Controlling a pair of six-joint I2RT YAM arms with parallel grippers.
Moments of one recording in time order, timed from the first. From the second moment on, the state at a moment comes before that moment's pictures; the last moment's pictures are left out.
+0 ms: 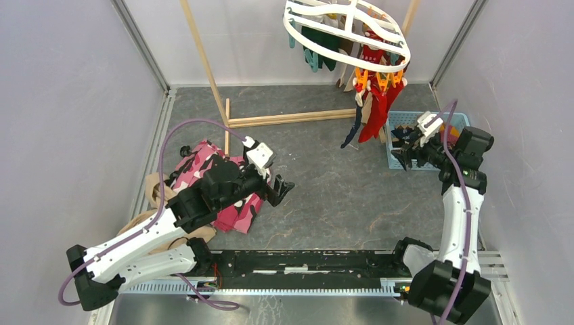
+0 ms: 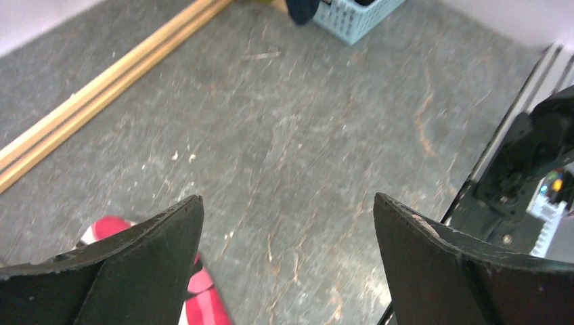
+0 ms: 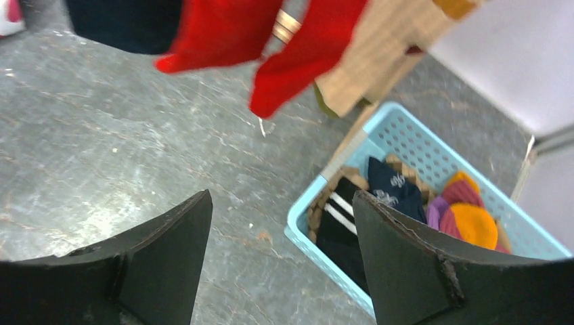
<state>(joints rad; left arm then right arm) -0.96 0.83 0.82 -0.22 -0.08 -0.08 -0.38 0.95 0.88 -0.47 -0.94 -0.71</state>
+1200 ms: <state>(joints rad) -0.57 0.98 0.79 -0.36 0.03 -0.01 -0.36 1.72 1.20 -0.38 -0.29 -0.61</state>
